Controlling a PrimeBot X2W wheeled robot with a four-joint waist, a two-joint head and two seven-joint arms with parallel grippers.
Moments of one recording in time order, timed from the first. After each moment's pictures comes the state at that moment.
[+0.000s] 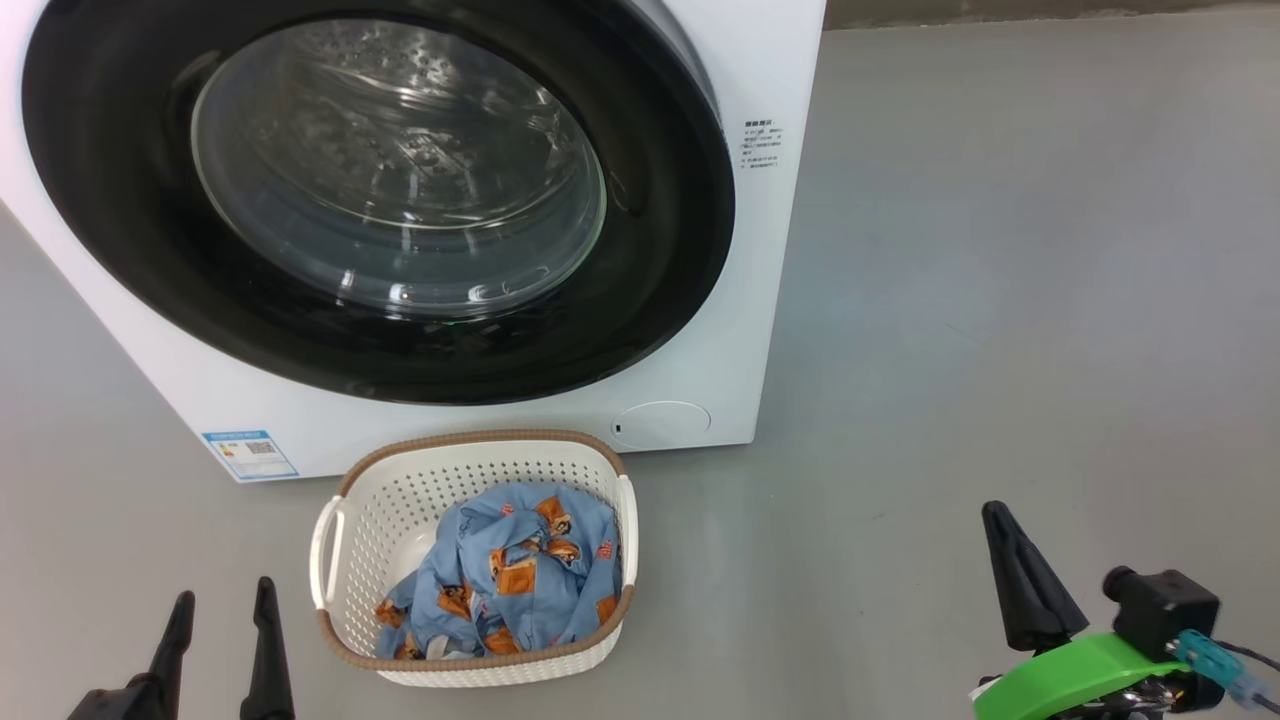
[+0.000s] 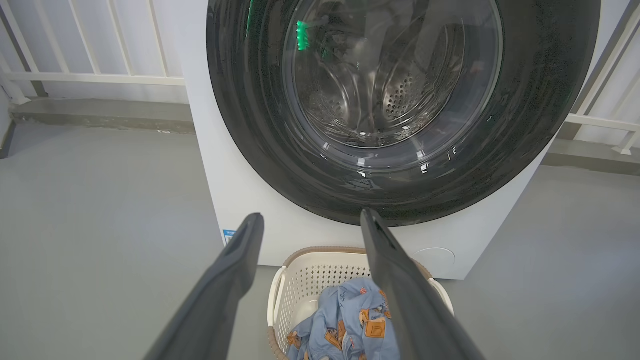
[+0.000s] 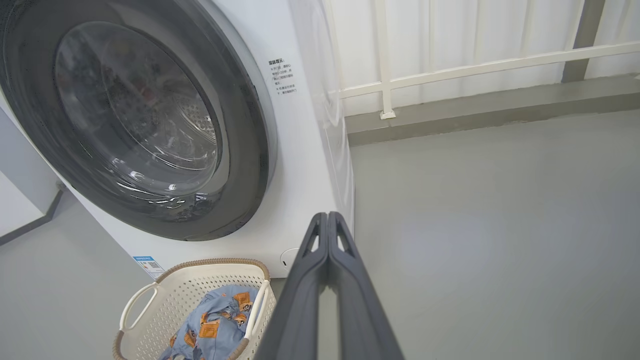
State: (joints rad) left arm -0.01 0.03 0.12 0.28 -0.18 -0.13 -0.25; right arm -0.07 -0.07 -0.02 0.26 0.28 0.13 -0.25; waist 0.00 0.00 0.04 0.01
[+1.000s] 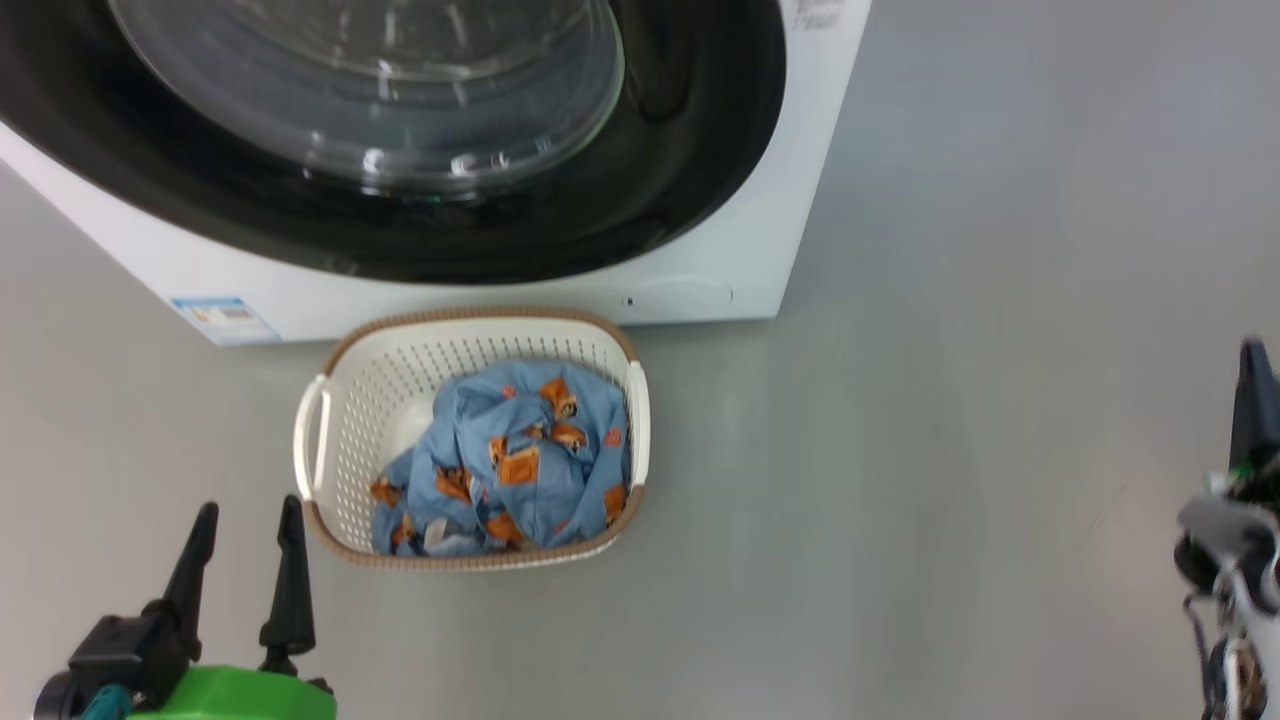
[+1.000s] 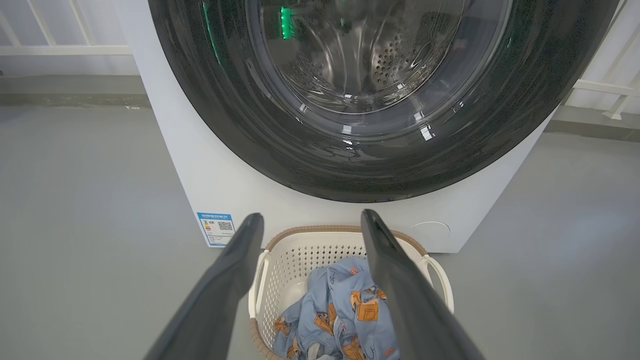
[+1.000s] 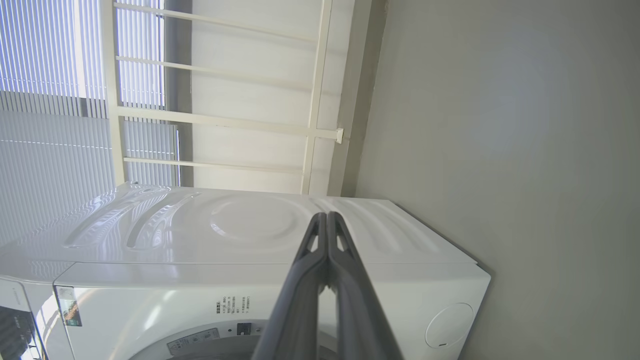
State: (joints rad) left arm -0.08 0.06 0.04 0.23 -0.21 -0.13 -0.25; right arm -0.38 -0.22 -0.26 0.49 1.60 0.13 -0.02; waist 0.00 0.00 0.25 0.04
